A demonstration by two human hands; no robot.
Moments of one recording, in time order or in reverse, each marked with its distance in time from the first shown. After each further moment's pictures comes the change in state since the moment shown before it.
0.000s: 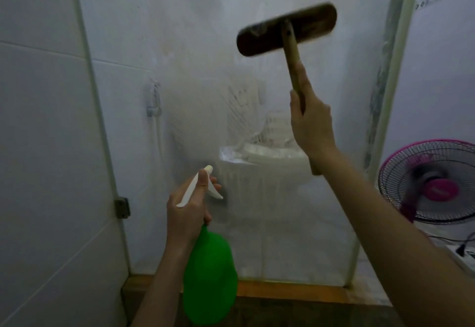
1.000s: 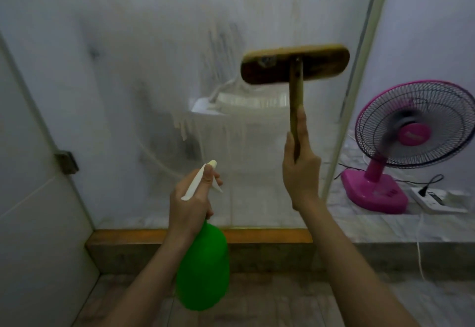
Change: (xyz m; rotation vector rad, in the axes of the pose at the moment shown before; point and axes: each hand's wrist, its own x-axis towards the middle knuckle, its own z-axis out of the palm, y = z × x) left_hand -0.064 -0.077 0.065 0.063 -0.132 -0.169; right_hand -0.186 0.104 0.005 0.083 0.053 0.180
